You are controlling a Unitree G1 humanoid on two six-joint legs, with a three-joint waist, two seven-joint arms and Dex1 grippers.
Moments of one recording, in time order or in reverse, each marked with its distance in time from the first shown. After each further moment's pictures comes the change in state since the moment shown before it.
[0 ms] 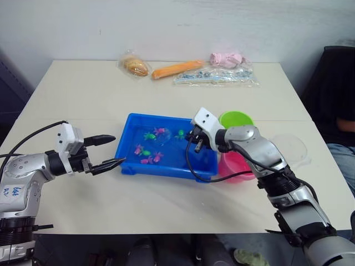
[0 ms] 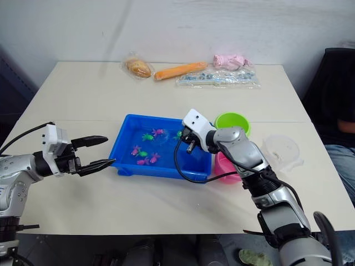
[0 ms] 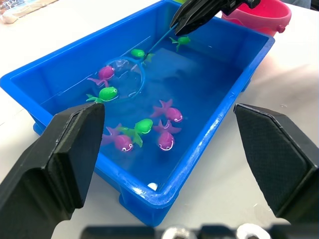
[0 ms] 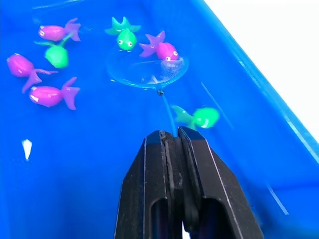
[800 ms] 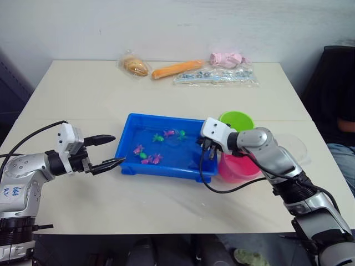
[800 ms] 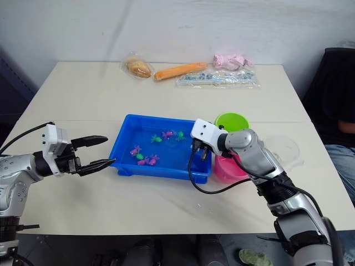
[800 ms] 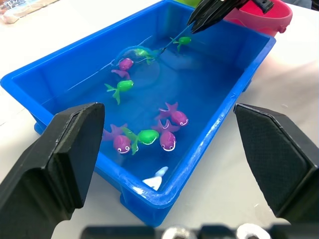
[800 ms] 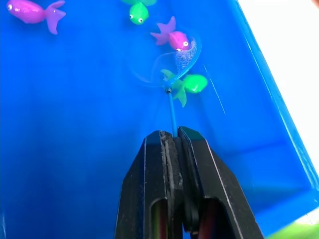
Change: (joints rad) left arm -0.001 0.000 0.000 0.001 0.000 0.000 0.002; right arm 0.076 -0.161 0.020 -0.080 -0.125 -0.176 0.119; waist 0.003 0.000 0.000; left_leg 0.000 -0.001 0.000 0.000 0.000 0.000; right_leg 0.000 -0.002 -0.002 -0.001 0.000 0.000
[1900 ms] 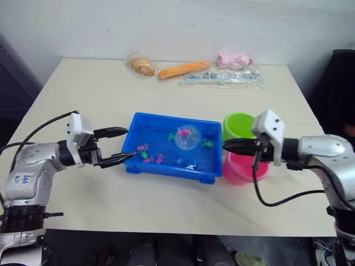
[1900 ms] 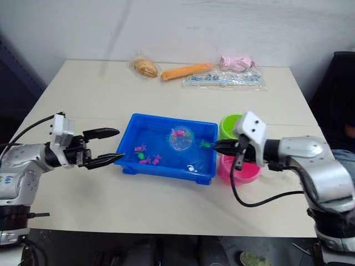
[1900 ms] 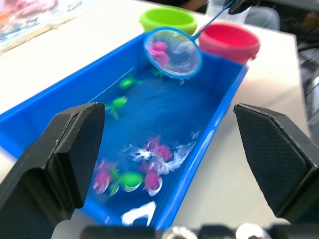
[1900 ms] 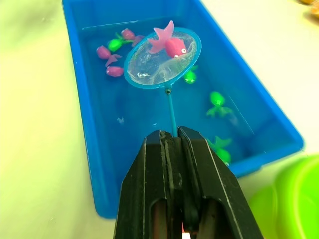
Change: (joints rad) left arm -0.137 -0.053 -0.094 -0.002 -0.055 0.046 -0.062; right arm 0.334 -0.220 -0.531 -0.482 0.486 0.336 0.143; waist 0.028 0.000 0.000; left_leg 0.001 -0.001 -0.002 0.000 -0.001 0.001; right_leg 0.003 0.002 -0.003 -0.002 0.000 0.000
